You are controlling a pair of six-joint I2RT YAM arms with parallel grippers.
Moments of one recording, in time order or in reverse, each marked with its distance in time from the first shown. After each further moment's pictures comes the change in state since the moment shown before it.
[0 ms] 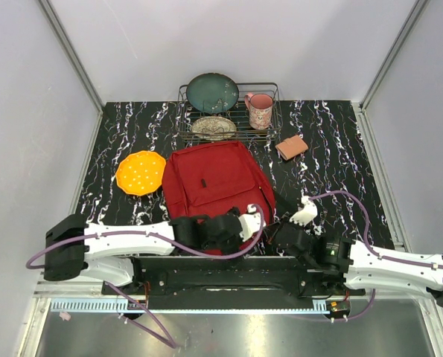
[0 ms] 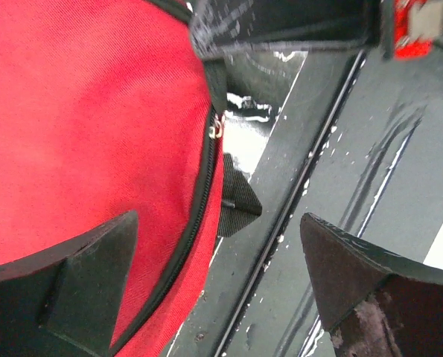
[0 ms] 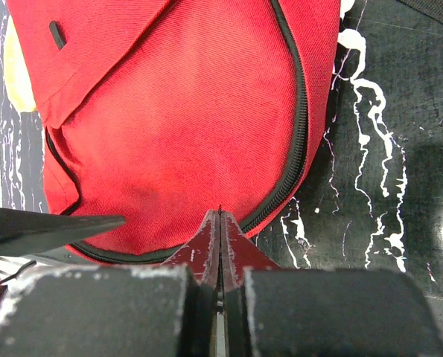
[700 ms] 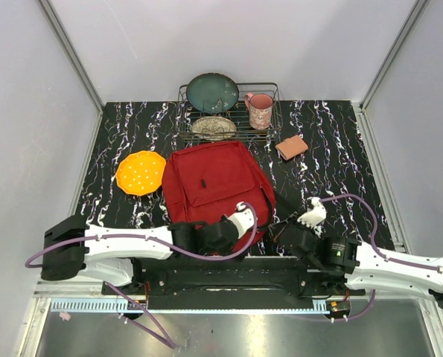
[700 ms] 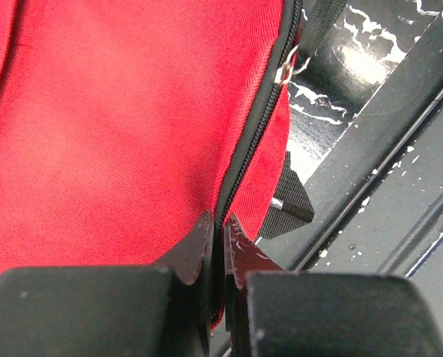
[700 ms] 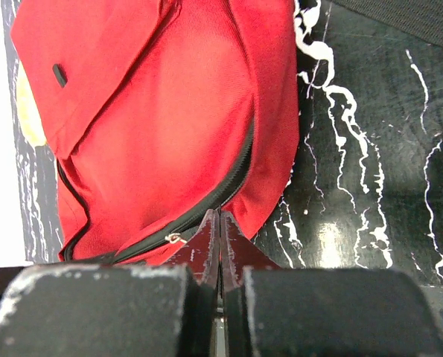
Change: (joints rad) left arm -0.046 0.033 -0.063 0.015 -0.254 -0.114; right arm 0.000 -0.053 0.013 -0.105 0.053 0.111
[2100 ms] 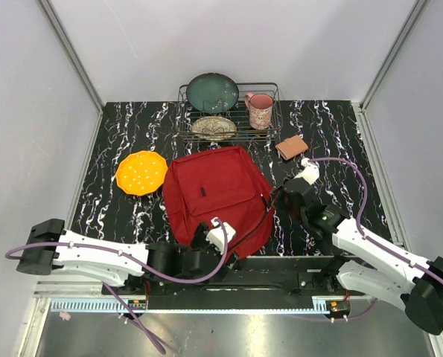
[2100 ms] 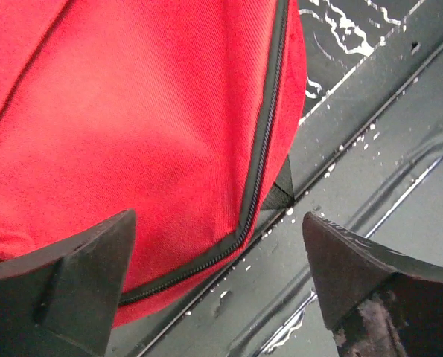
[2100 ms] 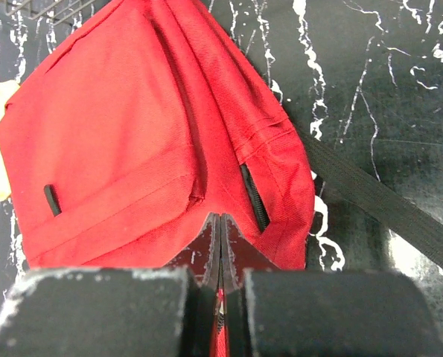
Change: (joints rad) left arm -0.258 -0.251 -0.188 -0.029 -0.269 -0.327; right arm -0.540 0.300 0.154 0.336 -0.333 -0.576
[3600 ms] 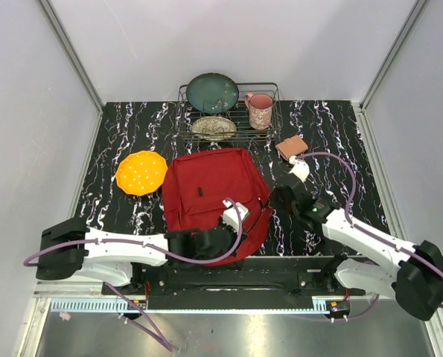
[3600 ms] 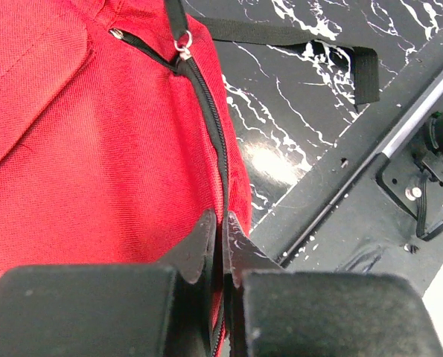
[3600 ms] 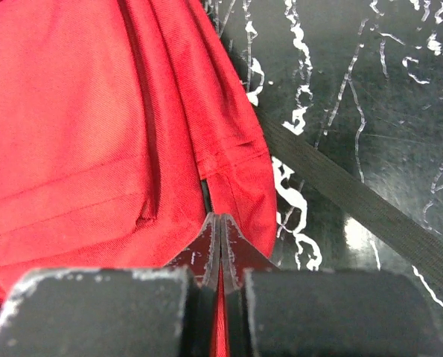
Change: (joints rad) left arm 0.210 0.213 0.050 0.429 0.191 0.086; right arm -0.008 0.103 0.036 -0.047 -0.027 -0.078
